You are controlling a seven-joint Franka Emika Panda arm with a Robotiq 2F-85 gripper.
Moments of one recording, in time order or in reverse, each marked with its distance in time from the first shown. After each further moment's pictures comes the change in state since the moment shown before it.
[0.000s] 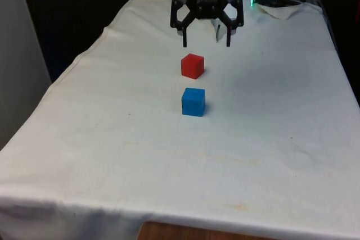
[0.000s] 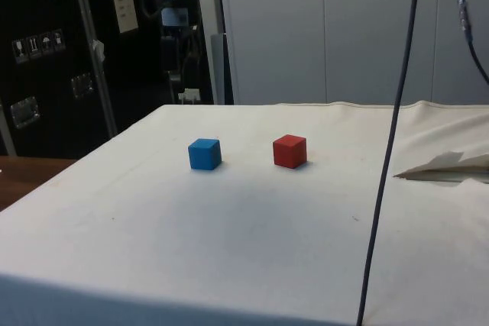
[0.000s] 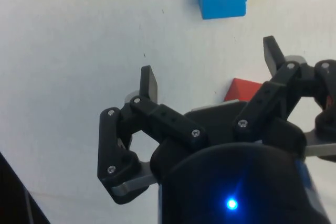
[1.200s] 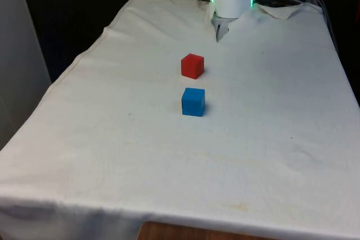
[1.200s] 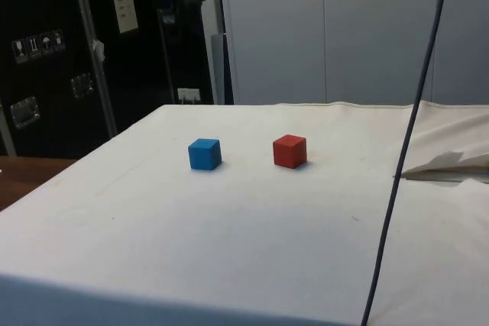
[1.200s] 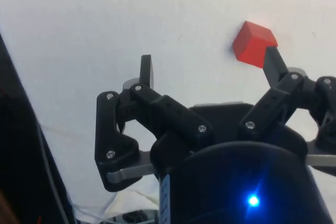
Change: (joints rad) arm 0.047 -0.212 0.034 -0.003 -0.044 -0.225 0.197
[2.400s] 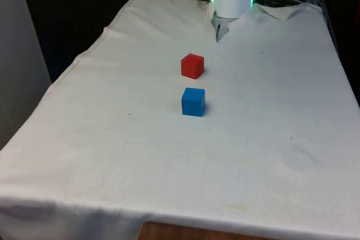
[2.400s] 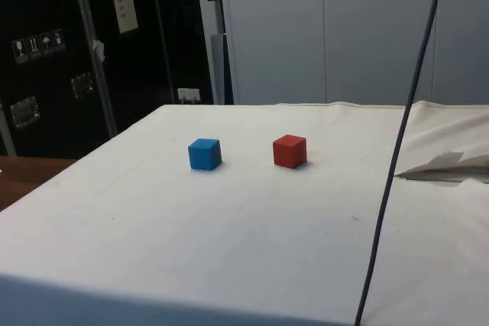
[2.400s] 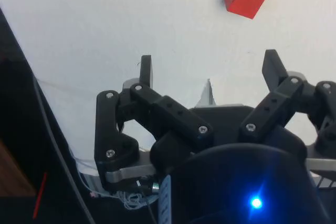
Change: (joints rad) arm 0.007 -0.042 -0.035 0.090 -0.001 -0.246 0.033
